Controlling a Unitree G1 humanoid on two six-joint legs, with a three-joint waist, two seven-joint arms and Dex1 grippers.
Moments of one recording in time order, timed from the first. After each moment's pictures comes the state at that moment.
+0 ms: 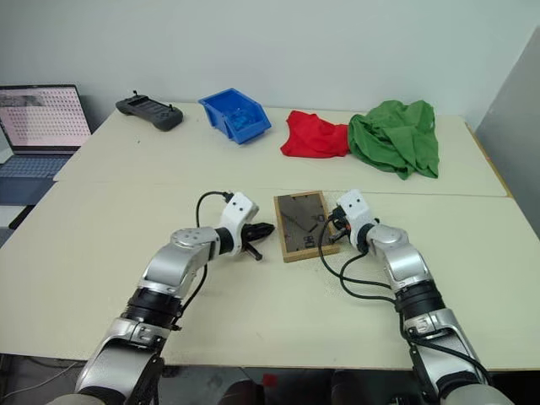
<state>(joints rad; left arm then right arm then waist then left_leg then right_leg) -0.63 0.36 -0.16 0.28 -0.10 0.53 -0.67 -0.67 -0.30 0.16 0.34 0.07 0.51 0.53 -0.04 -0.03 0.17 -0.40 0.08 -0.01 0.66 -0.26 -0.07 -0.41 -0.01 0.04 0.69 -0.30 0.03</state>
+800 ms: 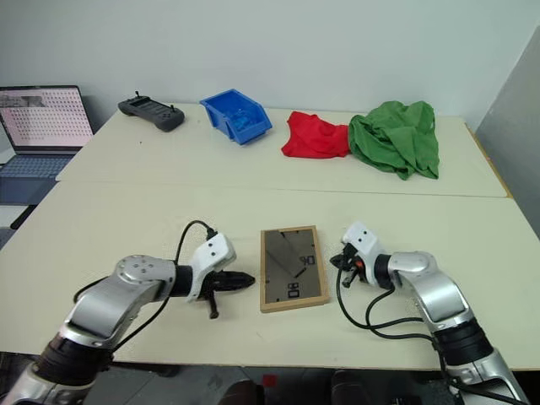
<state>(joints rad) -0.31 0.79 -0.18 -0.25 -0.24 0.76 -1.00 -0.41 -0.56 0.21 -0.11 0.18 0.66 0.80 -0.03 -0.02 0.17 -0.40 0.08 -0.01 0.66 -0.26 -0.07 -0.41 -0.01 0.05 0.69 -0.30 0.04</state>
